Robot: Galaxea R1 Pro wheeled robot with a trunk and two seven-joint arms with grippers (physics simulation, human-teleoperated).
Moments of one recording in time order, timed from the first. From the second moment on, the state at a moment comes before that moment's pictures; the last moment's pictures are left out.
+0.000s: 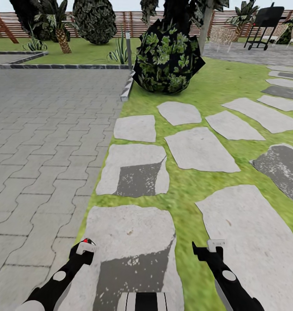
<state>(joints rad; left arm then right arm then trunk) -0.54 0.11 0.04 -0.35 -0.21 -0.35 -0.12 -0.36 -0.06 0.00 -0.76 0.01 -0.09 -0.01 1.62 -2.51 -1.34</state>
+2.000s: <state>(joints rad) -0.33 0.19 0.07 -0.27 0.10 -0.36 -0.08 -0.36 -0.09 0.00 -0.13 0.00 -0.61 -0.01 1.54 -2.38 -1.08</state>
